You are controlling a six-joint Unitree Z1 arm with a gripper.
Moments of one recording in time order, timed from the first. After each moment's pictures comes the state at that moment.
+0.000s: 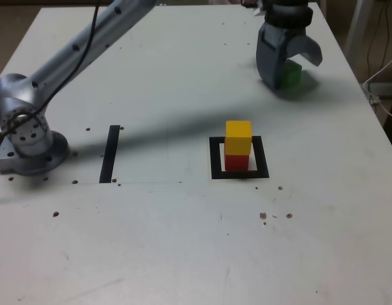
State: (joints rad) arm 0.44 2.62 -2.57 1.59 -0.05 0.06
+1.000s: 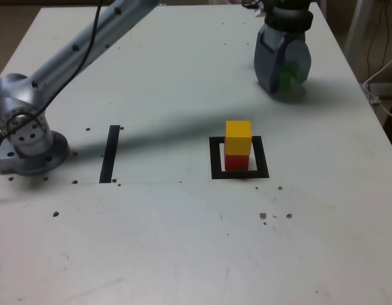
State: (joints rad) arm 0.41 2.58 -2.52 1.60 -0.01 0.07
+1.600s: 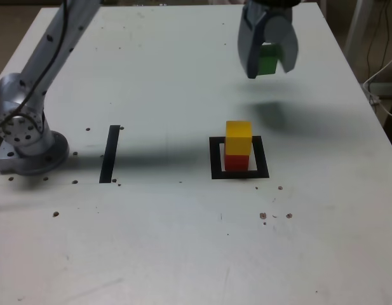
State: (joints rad) arm 0.30 2.26 -2.16 1.60 -0.01 0.17
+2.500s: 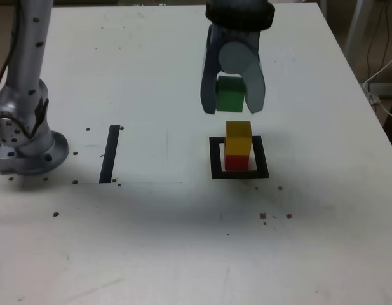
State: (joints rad) arm -0.01 1.99 -1.77 1.49 -0.09 0.07
